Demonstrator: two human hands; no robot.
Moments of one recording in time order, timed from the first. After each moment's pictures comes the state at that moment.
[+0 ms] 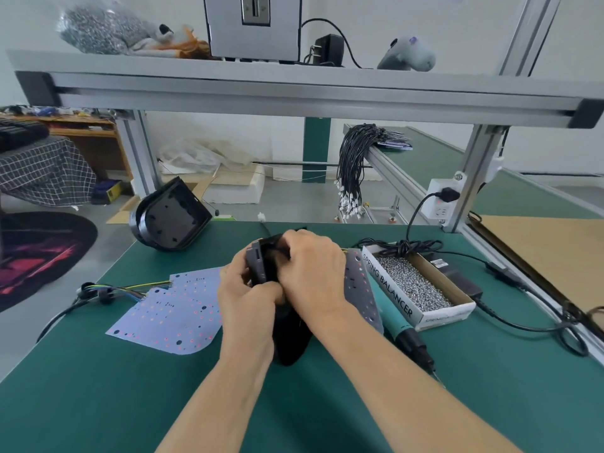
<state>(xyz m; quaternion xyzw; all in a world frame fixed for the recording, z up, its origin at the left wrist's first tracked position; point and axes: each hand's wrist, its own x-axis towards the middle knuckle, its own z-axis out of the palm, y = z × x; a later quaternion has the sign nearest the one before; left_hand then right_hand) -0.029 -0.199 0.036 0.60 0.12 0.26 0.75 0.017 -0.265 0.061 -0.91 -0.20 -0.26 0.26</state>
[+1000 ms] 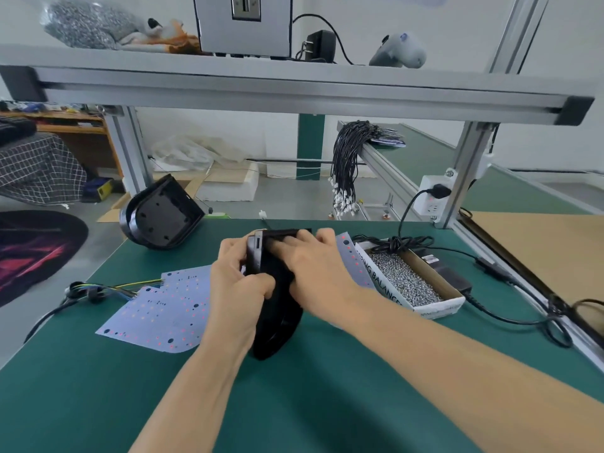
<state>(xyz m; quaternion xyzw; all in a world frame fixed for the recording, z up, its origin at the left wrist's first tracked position) -0.022 -0.190 0.040 0.66 0.04 0.26 0.70 0.031 -0.292 0.054 -0.90 -0.36 -0.23 0.05</state>
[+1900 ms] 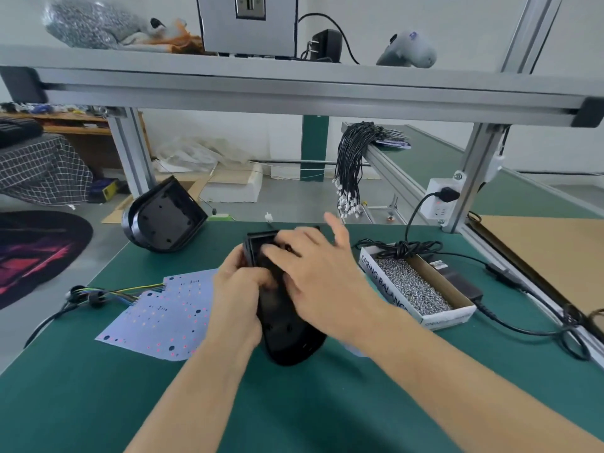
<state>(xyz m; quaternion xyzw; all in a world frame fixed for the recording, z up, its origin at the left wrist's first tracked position) -0.005 -0.184 0.040 0.53 0.15 0.17 0.82 0.012 -0.303 0.069 -0.89 -0.38 -0.26 0.03</state>
